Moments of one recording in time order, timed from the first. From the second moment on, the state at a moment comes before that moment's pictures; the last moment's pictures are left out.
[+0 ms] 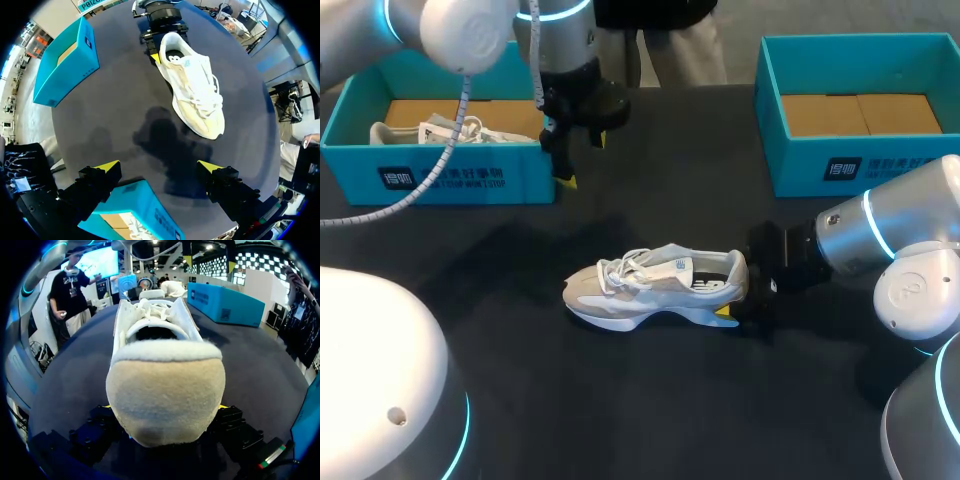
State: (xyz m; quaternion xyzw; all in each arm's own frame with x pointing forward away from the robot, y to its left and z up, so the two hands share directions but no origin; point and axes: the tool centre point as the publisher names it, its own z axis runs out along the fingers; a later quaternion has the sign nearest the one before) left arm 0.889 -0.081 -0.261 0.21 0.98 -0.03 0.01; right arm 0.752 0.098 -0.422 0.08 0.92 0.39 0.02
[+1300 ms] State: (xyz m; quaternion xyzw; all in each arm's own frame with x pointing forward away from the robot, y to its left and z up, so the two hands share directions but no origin) left arm 0.855 -0.079 -0.267 -0.11 0.99 -0.06 0.00; right arm 0.752 0.098 -0.422 0.08 0.92 0.39 0.02
